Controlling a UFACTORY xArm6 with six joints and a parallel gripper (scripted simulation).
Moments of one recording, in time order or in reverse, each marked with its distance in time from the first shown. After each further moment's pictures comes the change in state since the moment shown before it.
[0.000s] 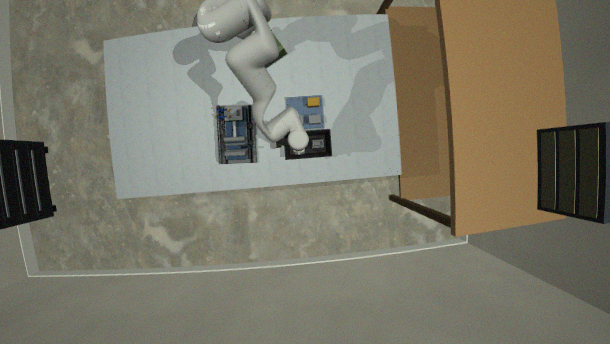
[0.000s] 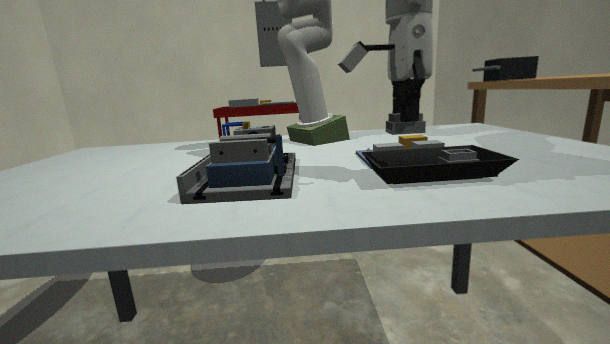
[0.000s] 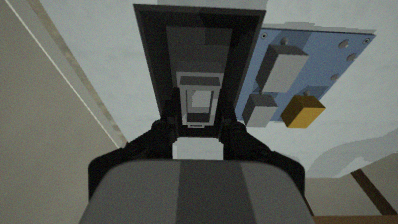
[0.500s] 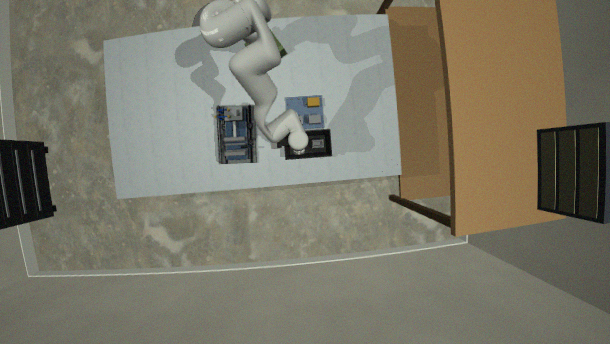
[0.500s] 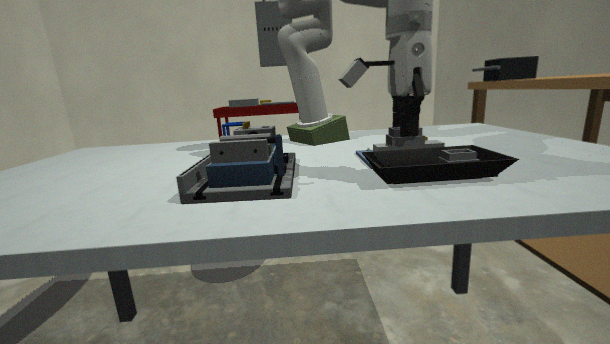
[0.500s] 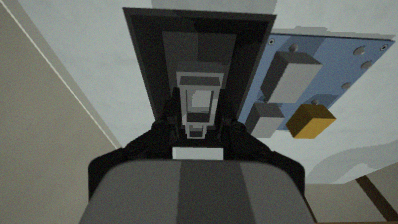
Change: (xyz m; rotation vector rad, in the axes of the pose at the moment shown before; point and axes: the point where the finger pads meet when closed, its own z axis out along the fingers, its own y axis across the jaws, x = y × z) arm 0.000 0.000 0.026 0.000 0.000 0.000
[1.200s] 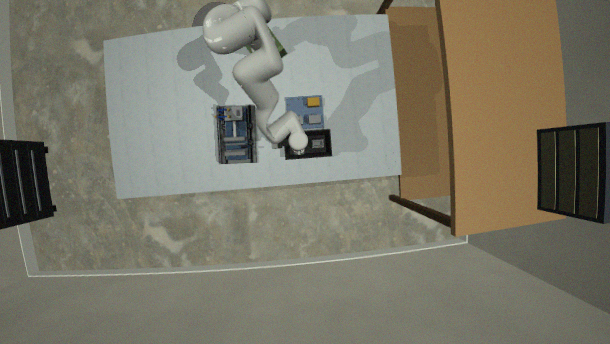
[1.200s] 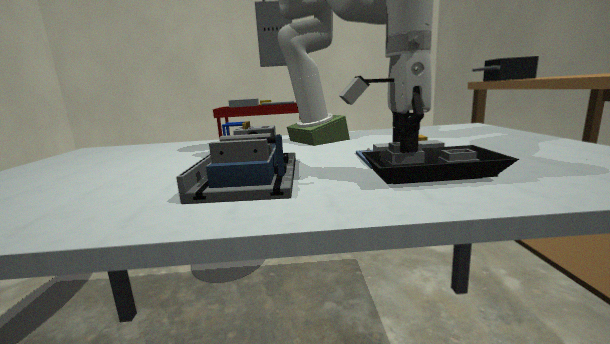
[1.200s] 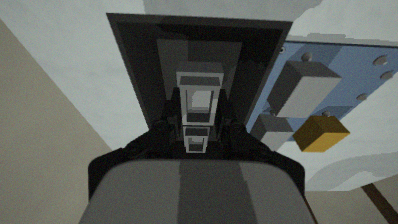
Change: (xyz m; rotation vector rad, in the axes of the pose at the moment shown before) arm 0.000 0.000 0.029 0.000 0.000 0.000
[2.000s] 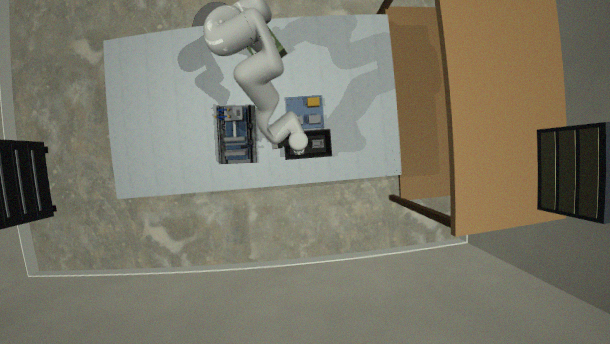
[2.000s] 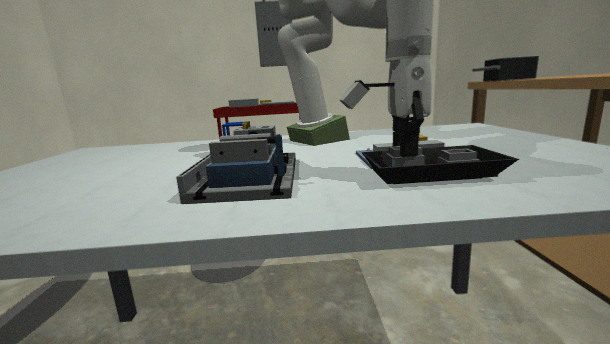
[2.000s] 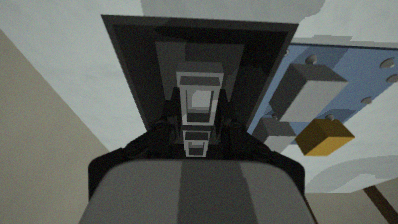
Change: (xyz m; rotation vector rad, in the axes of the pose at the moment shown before) arm 0.000 0.000 0.008 0.001 0.000 0.000
